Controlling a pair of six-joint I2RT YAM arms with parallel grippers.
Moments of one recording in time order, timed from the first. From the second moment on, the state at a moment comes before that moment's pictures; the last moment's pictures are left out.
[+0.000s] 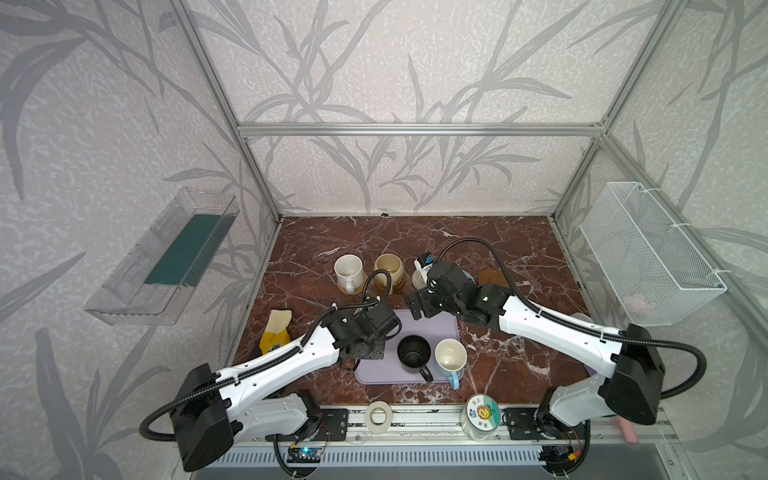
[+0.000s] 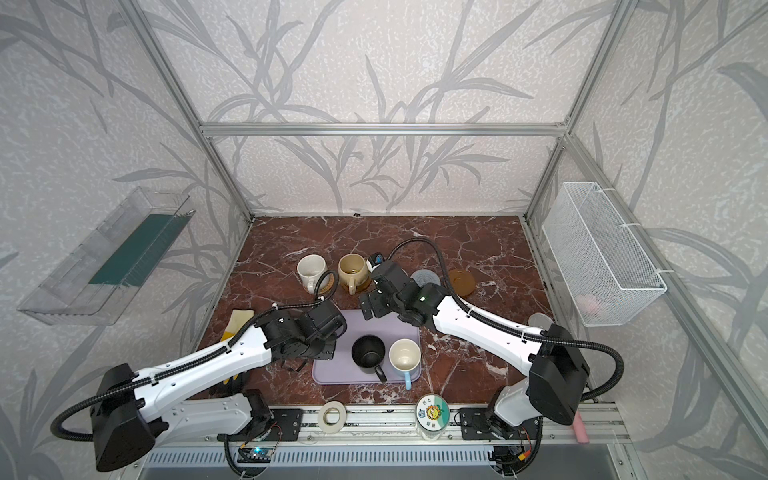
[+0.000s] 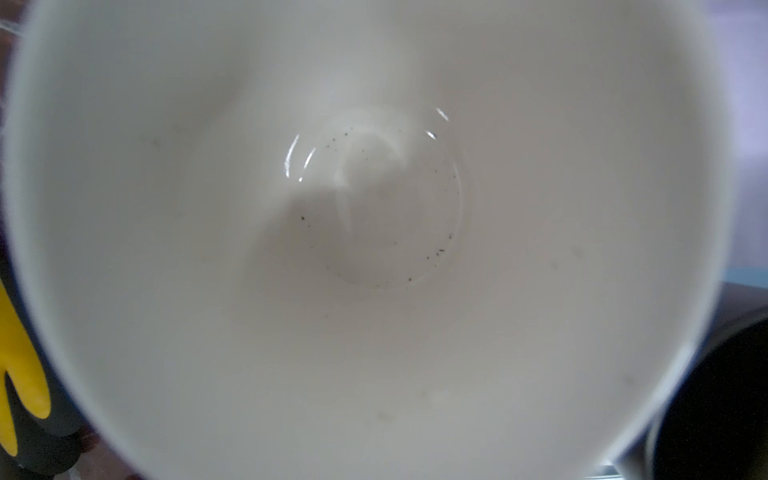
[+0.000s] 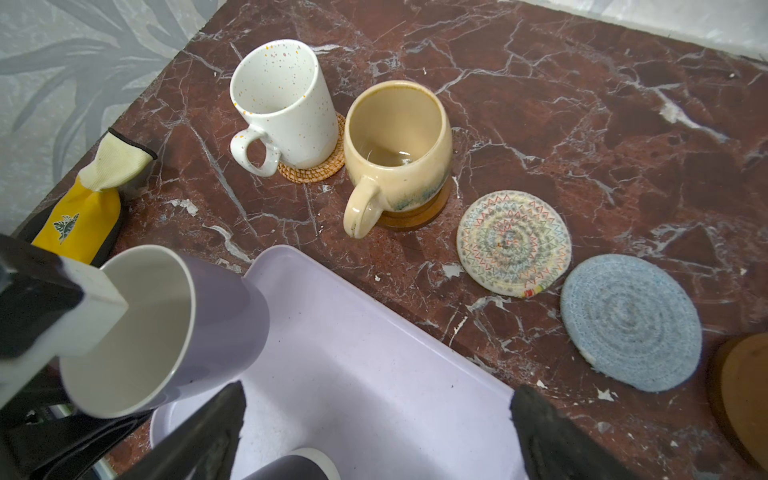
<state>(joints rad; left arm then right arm) -0.89 1.16 0.87 -1.02 -0.24 -0.78 0.90 1.47 1.17 -0.45 0.16 0.35</state>
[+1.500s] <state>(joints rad) -0.80 1.60 1.47 -0.98 -0.18 -0.57 0.67 1.17 1.03 -0.48 -0.01 0.24</state>
